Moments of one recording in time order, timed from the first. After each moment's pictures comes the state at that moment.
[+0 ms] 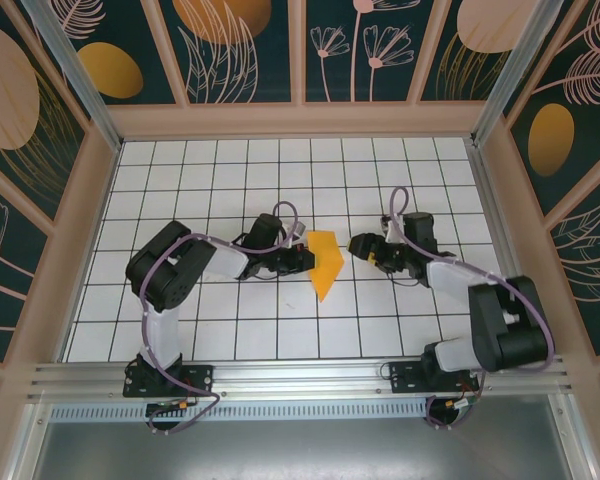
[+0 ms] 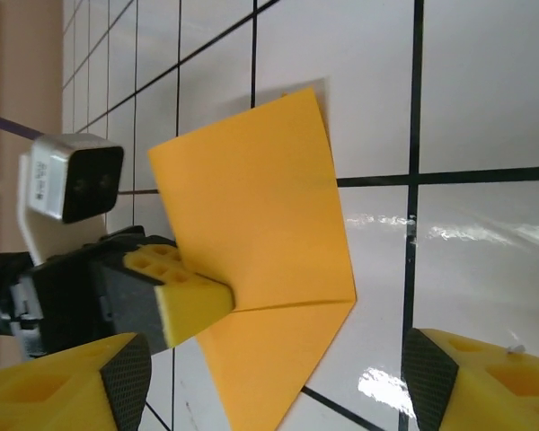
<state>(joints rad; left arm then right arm) -0.64 1.96 0.84 0.44 0.70 -0.81 0.22 1.43 0.54 0.09 -0.69 0.59</state>
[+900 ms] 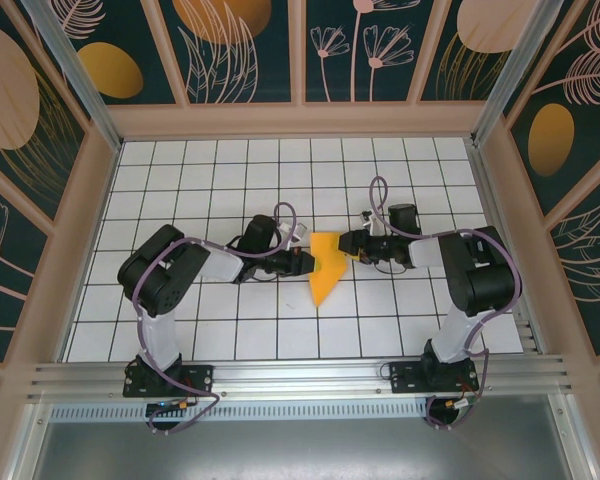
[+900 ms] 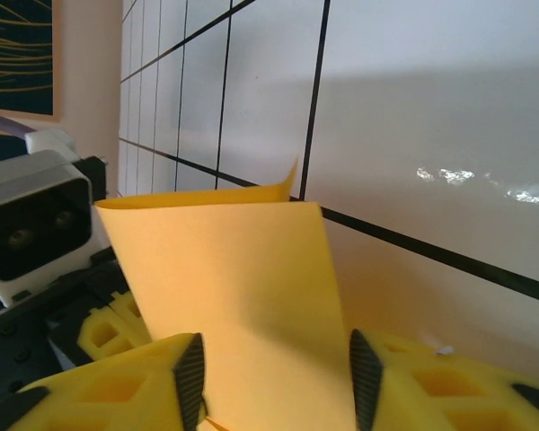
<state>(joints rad) -0.63 1.92 0.78 0.51 0.81 -0.77 0.24 1.75 0.67 0.27 -0.92 0.57</state>
